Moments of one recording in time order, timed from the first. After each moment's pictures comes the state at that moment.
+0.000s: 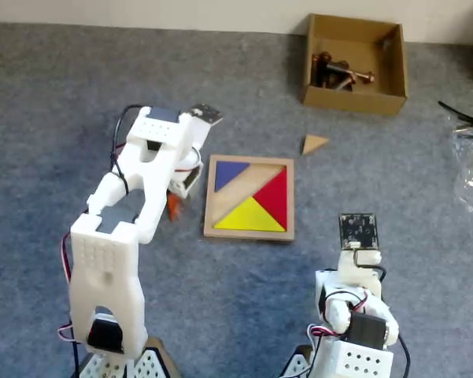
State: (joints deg) left arm 3.4 34.3 -14.5 83.8 -14.1; right arm 8.8 -104.6 95.7 73.2 15.6
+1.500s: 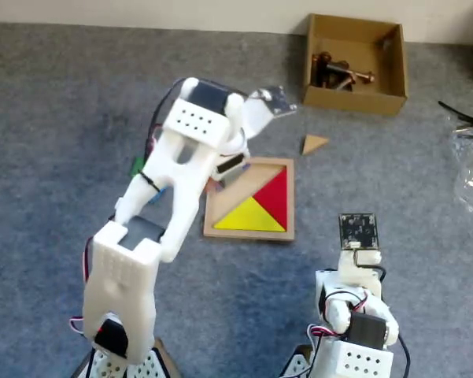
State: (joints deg) left arm 18.8 29.4 -37.8 100.0 -29.1; right arm 8.8 -104.6 95.7 73.2 15.6
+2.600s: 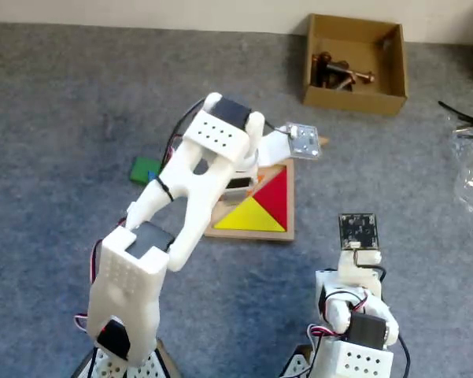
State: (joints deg) left arm 23.7 30.1 -30.3 95.3 -49.2; right arm 8.8 -104.6 95.7 73.2 15.6
